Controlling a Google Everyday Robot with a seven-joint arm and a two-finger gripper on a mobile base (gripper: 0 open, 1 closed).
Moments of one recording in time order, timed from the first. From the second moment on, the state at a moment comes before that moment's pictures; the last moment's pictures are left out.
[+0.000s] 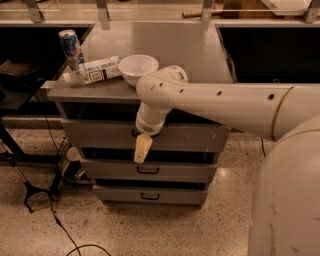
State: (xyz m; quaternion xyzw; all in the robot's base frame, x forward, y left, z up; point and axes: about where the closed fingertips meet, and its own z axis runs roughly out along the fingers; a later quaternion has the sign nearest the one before) arm 0.621 0.057 0.678 -0.66 0.73 0.03 0.17
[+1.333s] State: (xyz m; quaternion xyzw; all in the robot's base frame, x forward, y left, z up) arm 0.582 0.026 0.665 -0.72 0.69 0.04 0.11
